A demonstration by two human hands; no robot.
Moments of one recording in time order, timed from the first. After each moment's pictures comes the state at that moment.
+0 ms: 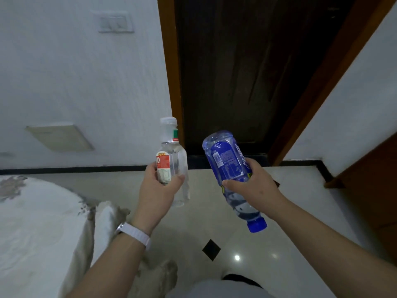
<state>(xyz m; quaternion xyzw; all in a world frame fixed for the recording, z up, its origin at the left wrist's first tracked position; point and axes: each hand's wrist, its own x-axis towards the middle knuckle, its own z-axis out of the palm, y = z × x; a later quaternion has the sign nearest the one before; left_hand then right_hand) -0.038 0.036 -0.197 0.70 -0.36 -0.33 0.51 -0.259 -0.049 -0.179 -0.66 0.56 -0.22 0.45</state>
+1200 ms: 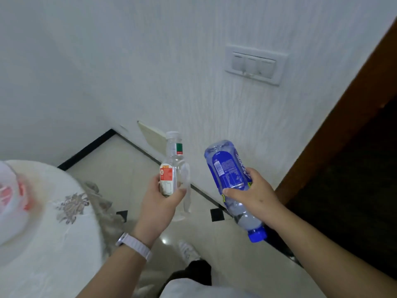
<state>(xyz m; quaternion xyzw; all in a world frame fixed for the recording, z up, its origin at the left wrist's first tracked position) 0.280 -0.224 -0.215 0.83 -0.09 -0.14 0.54 0.168 -0.439 -0.214 -0.77 0.31 -0.05 0.56</state>
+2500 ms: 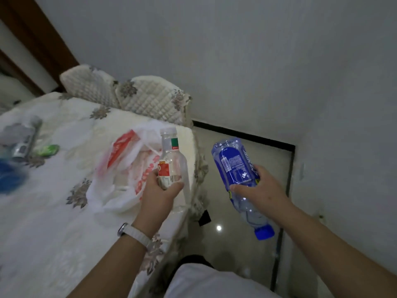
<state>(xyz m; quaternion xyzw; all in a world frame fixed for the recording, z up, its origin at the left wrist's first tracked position) 0.706 0.000 -0.223 0.66 0.47 0.22 0.54 0.887 -0.179 -0.214 -0.79 -0.23 0.32 0.48</state>
